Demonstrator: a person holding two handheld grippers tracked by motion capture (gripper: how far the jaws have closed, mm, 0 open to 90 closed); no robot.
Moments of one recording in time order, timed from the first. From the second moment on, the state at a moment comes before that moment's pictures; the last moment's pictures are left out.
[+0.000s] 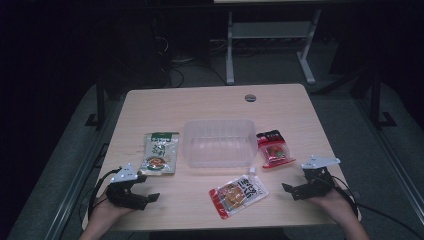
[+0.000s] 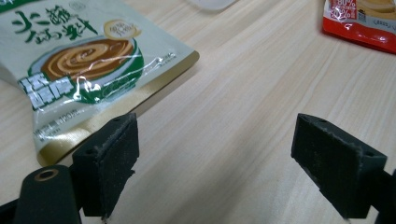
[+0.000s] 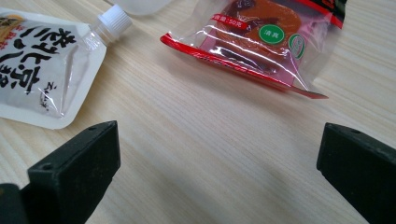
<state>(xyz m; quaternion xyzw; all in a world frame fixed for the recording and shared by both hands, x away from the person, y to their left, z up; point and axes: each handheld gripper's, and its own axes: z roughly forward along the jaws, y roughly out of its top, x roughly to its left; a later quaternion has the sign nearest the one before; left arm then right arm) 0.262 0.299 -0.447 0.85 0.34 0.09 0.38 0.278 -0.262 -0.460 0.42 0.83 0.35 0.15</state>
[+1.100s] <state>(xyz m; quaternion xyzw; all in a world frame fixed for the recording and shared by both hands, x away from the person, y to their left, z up) 0.261 0.301 -0.450 0.85 0.37 0.08 0.37 0.307 -0.265 -0.420 0.42 0.81 0.37 0.14</state>
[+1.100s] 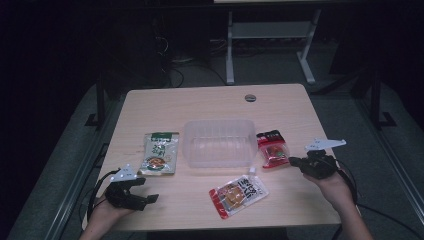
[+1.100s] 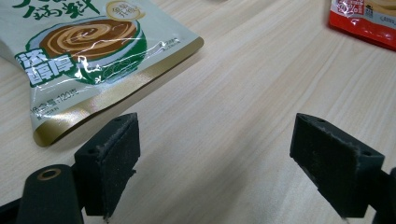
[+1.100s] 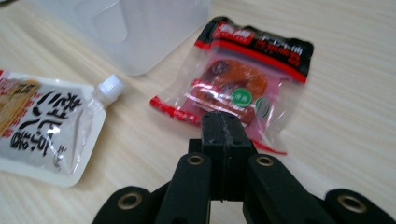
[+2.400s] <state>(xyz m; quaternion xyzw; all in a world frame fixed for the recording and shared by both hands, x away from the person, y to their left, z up) 0.261 0.300 -0.453 0.85 0.37 0.07 0.36 0.407 -0.217 -0.451 0.43 0.83 0.33 0.14</state>
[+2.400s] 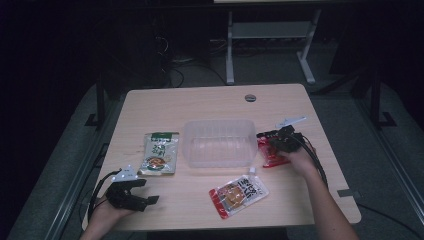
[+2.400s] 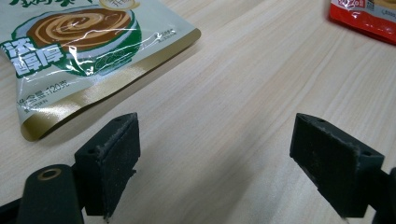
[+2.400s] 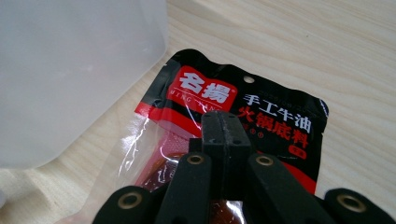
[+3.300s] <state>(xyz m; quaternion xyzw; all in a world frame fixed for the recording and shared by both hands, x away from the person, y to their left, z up) 0.260 0.298 -0.455 0.85 0.37 0.05 0.36 0.362 -0.229 -0.447 0.41 0.85 0.29 0.14</state>
